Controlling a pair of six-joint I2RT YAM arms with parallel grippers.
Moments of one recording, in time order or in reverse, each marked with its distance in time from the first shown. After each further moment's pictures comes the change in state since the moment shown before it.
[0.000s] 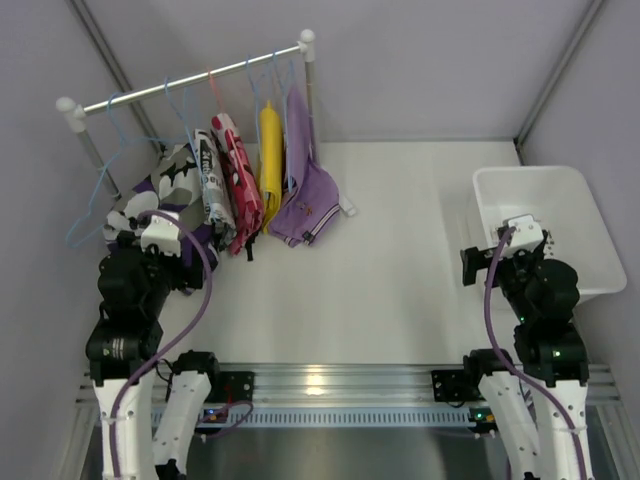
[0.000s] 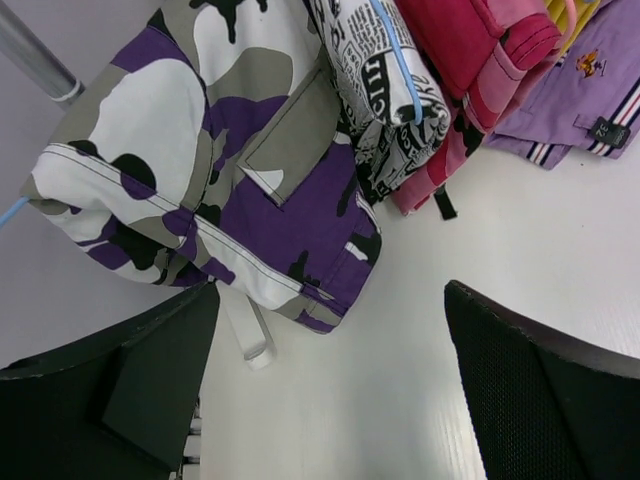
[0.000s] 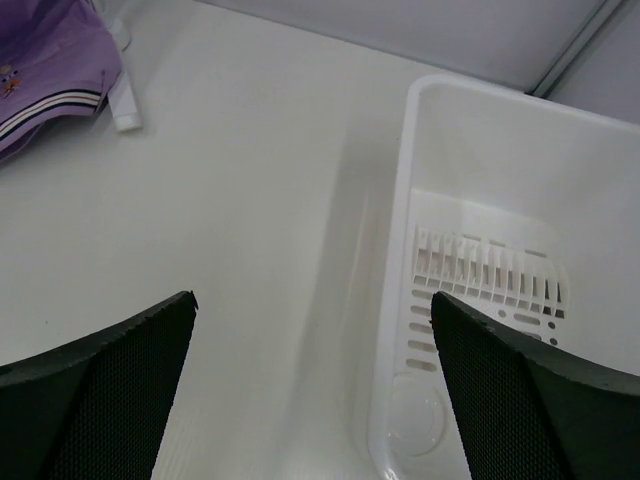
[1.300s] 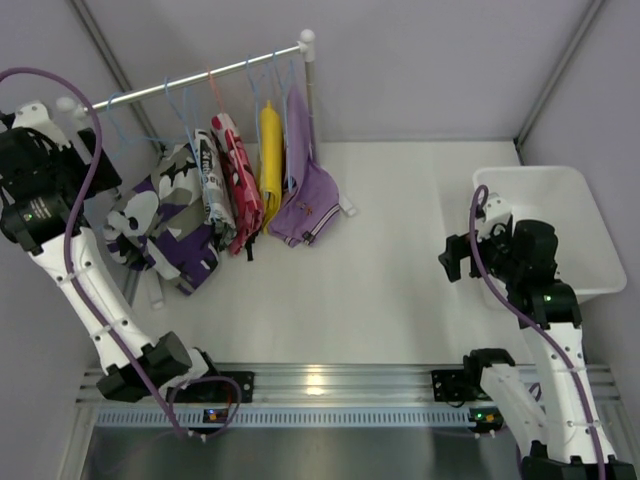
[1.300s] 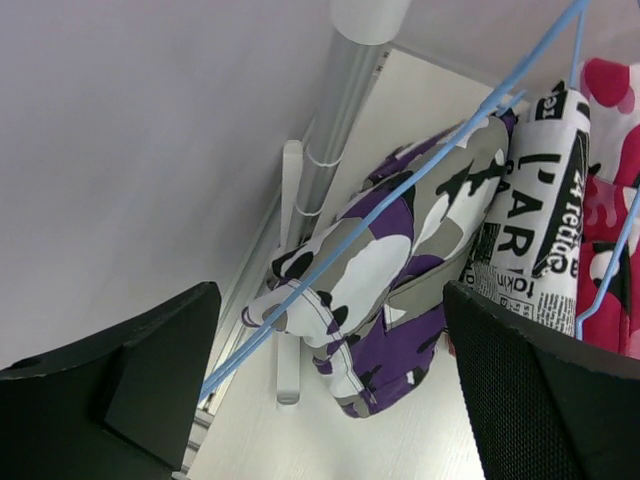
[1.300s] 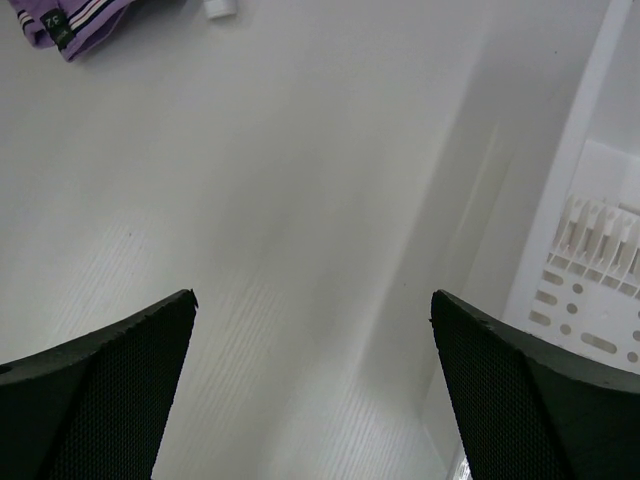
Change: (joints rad) left arm 0.540 0.766 0.856 -0.162 0.157 -0.227; right arm 0.000 0.305 0.086 -0.103 -0.207 -0.012
